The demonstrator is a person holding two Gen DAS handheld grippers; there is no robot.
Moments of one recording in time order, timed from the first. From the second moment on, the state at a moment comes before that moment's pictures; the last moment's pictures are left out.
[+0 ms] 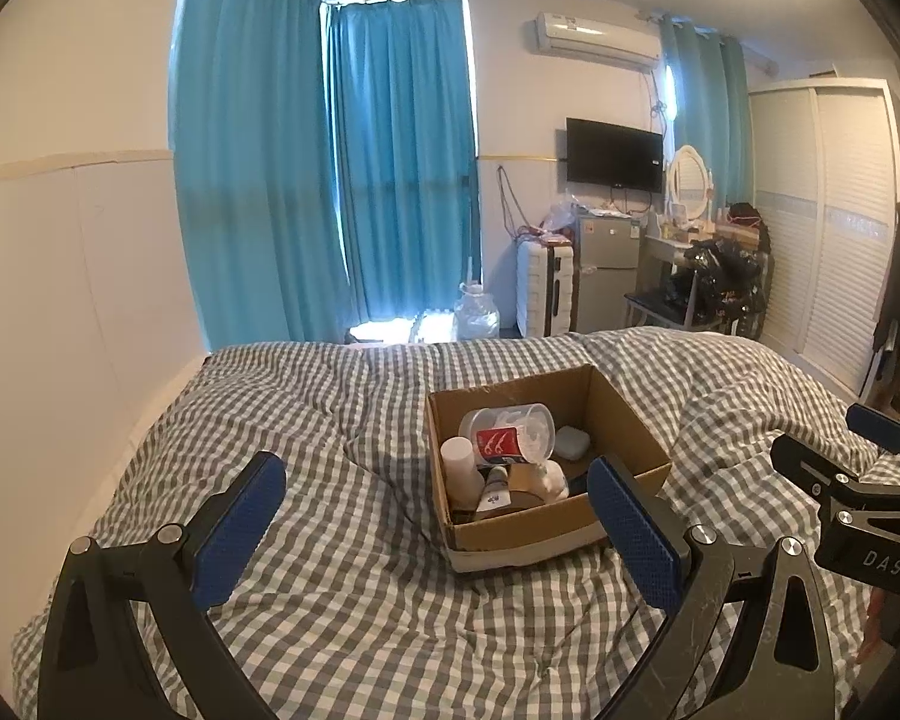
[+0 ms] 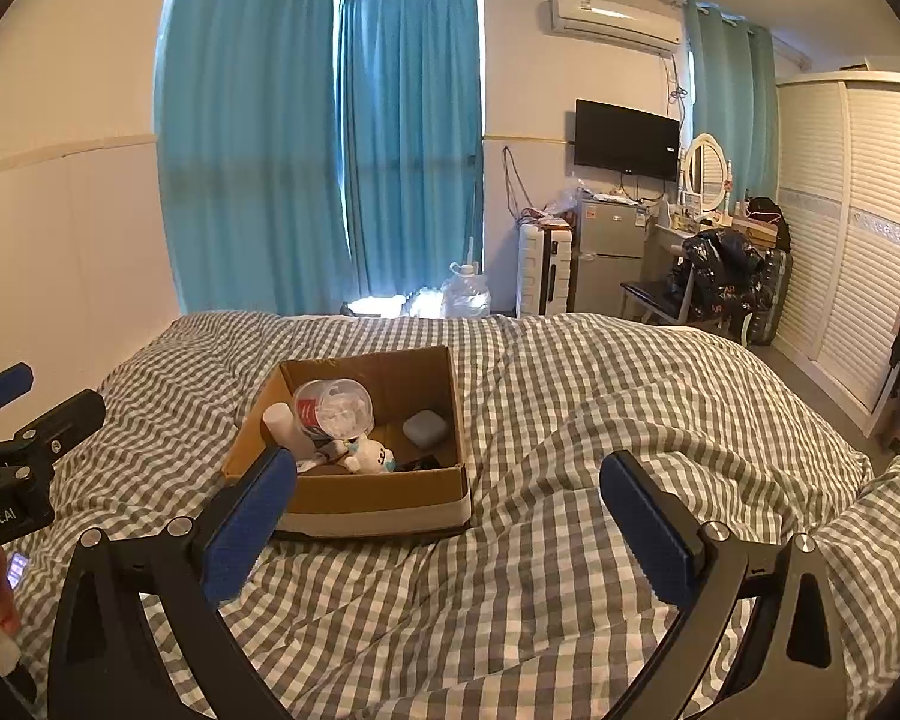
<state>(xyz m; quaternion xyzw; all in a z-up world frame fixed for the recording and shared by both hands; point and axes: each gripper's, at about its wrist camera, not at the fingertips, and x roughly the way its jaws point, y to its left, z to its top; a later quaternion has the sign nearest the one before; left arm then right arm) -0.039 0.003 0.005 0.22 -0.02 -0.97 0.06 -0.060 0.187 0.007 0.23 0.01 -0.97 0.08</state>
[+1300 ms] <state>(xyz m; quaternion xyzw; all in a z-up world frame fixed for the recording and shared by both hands) -0.038 -0.001 0.000 0.23 0.00 -0.97 0.07 -0.058 0.176 -0.002 0.25 0.02 -0.96 0.09</state>
